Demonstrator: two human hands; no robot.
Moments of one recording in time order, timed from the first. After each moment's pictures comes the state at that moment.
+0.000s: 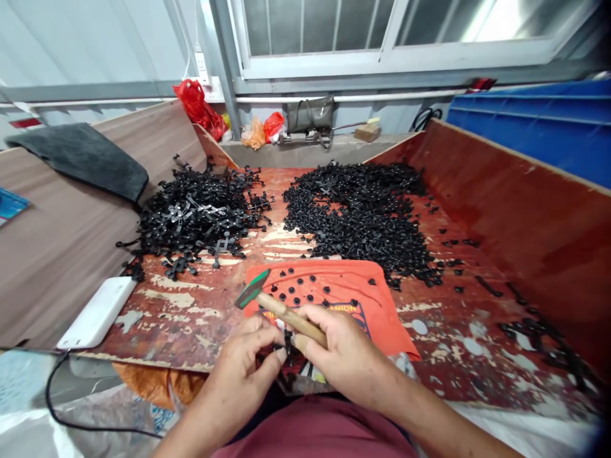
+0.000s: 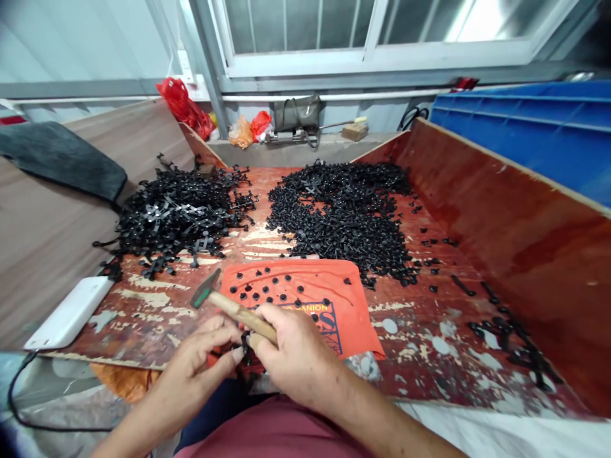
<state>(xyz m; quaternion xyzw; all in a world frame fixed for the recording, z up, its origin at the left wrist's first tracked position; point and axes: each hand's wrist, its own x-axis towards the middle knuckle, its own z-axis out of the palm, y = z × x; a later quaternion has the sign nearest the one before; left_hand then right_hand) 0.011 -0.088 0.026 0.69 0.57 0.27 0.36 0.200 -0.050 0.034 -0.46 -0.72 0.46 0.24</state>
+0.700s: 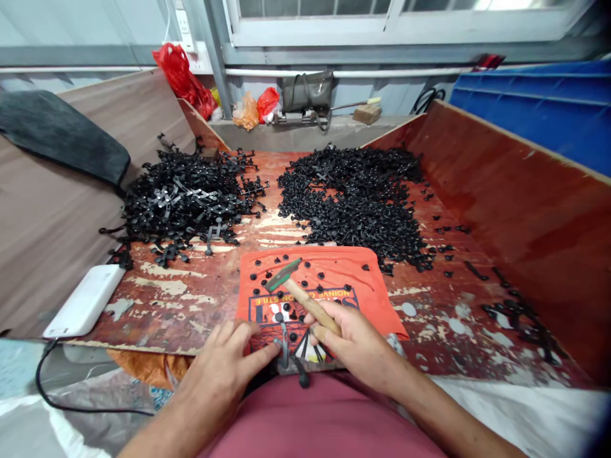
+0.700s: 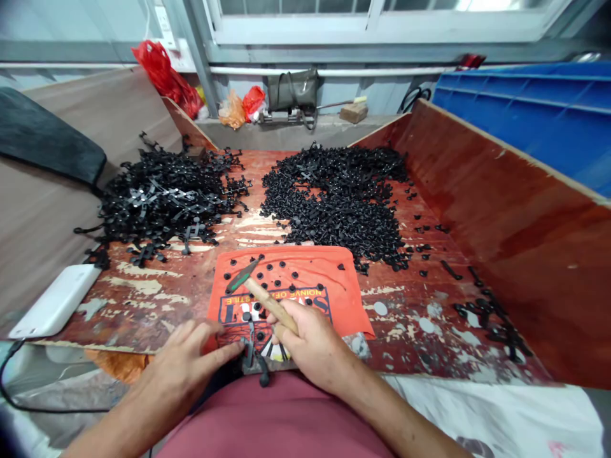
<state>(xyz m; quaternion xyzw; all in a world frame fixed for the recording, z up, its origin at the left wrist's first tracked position) -0.025 -0.115 -0.006 0.86 0.47 0.11 0.14 0.232 -0.062 0.002 -0.49 -0.61 0.58 0.23</state>
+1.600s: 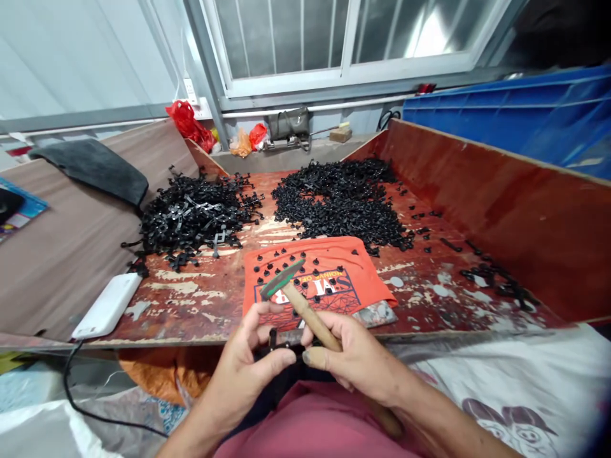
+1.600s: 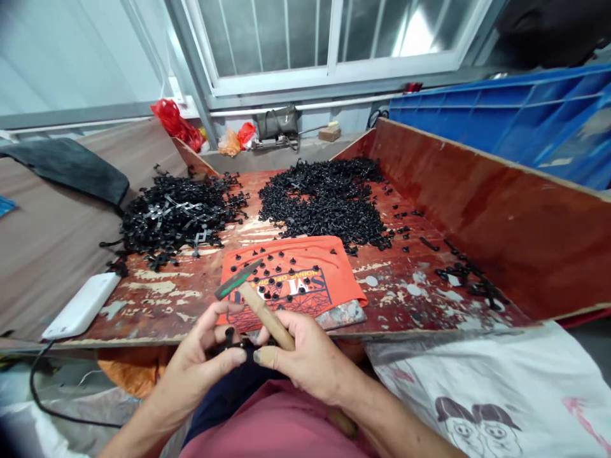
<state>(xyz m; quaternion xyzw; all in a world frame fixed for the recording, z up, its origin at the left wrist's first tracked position) 0.014 -0.148 0.010 0.49 0.47 0.40 0.61 0.215 -0.134 0.014 -0.41 -0.54 0.66 0.32</state>
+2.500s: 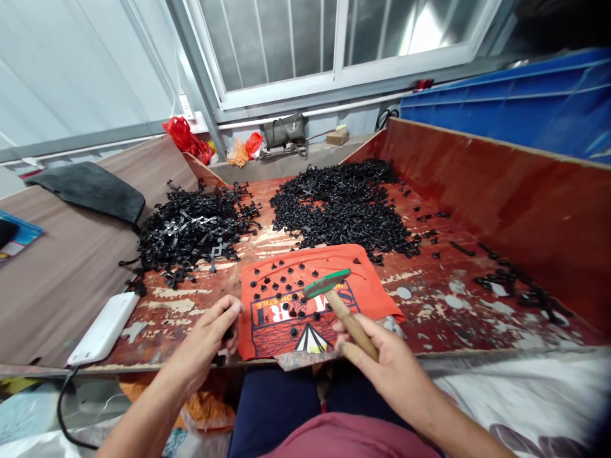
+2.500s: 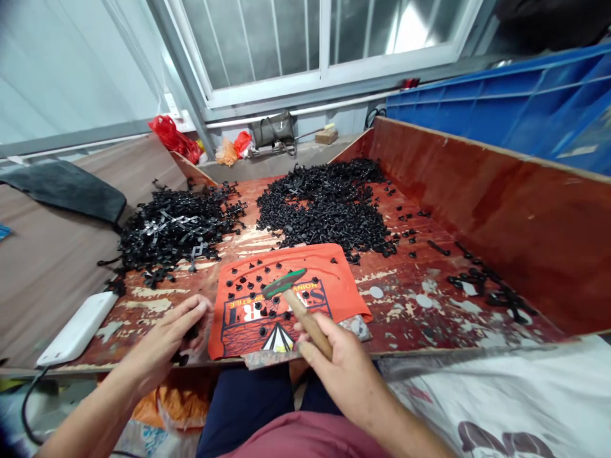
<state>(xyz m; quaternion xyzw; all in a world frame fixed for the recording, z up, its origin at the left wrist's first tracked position) -0.026 -0.090 0.019 0.44 0.58 0.37 0.57 0.261 -0.126 -0.020 -0.52 -0.57 0.51 0.39</state>
